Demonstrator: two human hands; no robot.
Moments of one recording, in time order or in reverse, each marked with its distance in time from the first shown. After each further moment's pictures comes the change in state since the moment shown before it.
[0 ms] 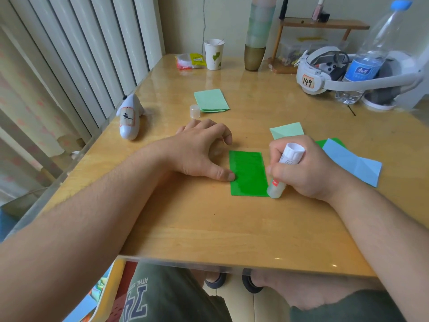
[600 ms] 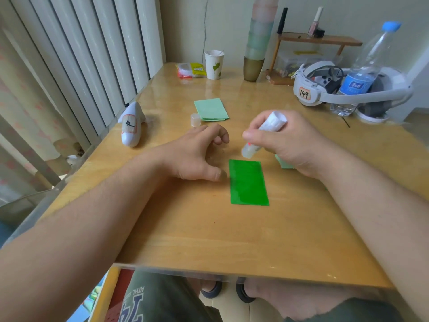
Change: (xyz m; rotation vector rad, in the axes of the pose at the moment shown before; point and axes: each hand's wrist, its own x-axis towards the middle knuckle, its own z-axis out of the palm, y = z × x) left_hand 0.002 -0.011 -0.002 -0.174 0.078 0.075; right_hand 0.048 -0.033 -0.007 0.080 0.083 0.085
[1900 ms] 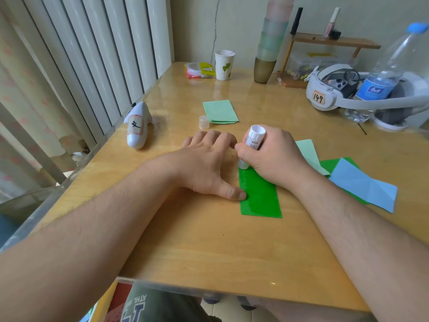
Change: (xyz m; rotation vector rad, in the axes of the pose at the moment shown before) left_hand -0.001 0.011 0.008 0.288 -0.066 -0.135; right_hand 0.028 0.028 0.044 -0.407 0.214 -0.013
